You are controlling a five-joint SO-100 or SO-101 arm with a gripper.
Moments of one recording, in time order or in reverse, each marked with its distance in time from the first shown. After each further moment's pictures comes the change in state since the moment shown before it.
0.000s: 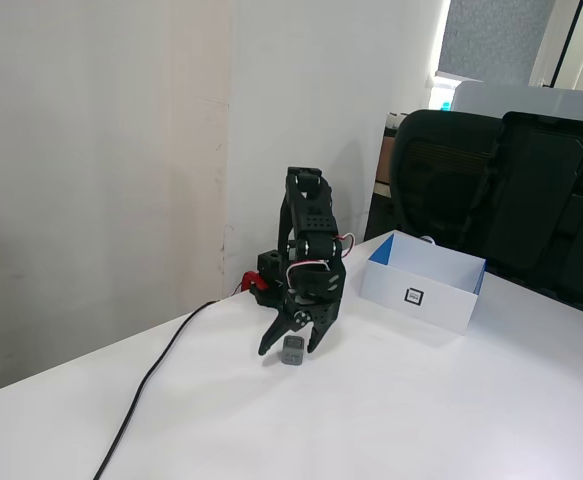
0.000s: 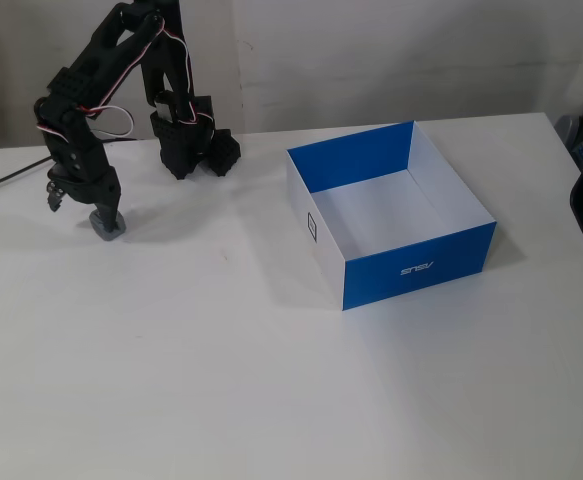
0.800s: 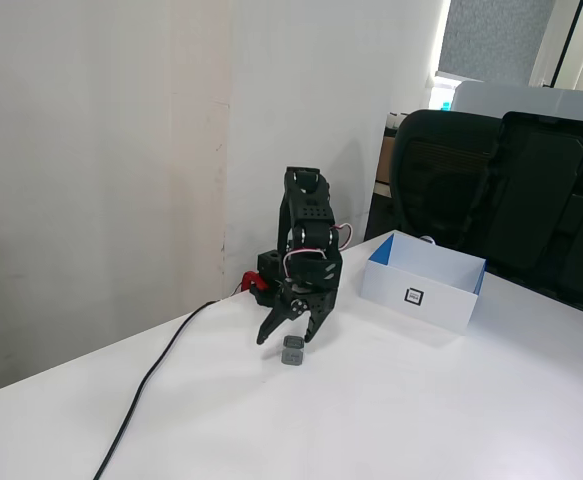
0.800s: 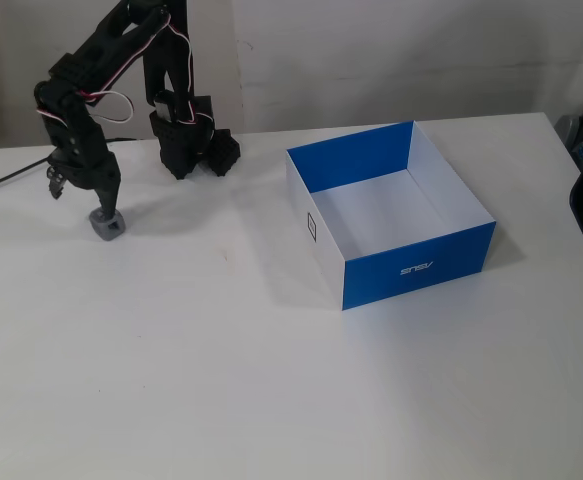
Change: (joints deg) arm -0.9 5.1 0.7 4.2 -0.7
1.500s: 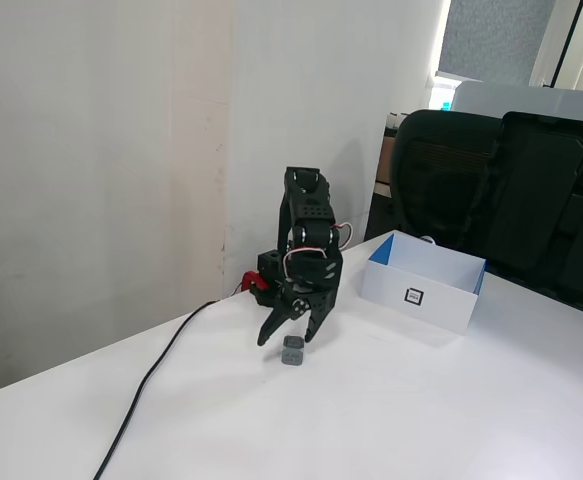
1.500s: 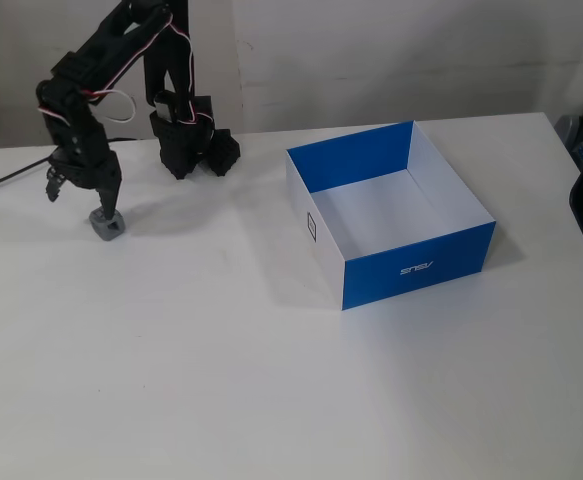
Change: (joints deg) arm -0.3 1.1 0.9 -0.1 -3.2
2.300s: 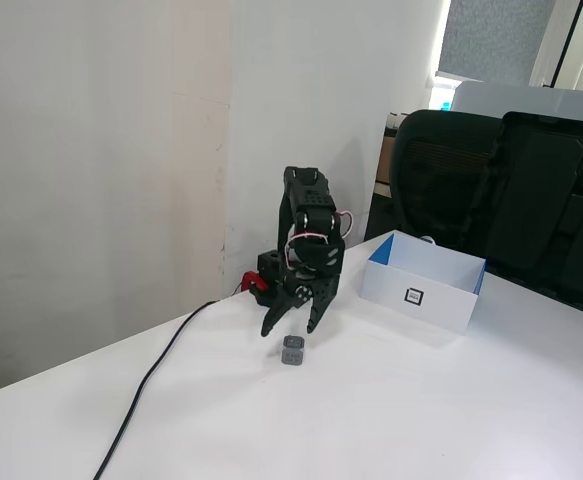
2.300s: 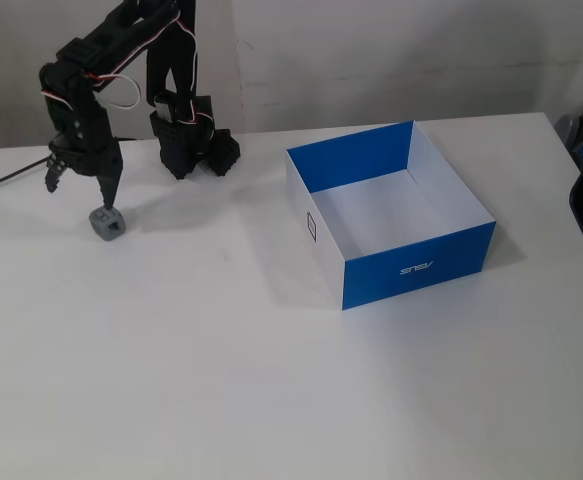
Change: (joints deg) arm 0.8 5.4 -0.2 3.1 -1.8
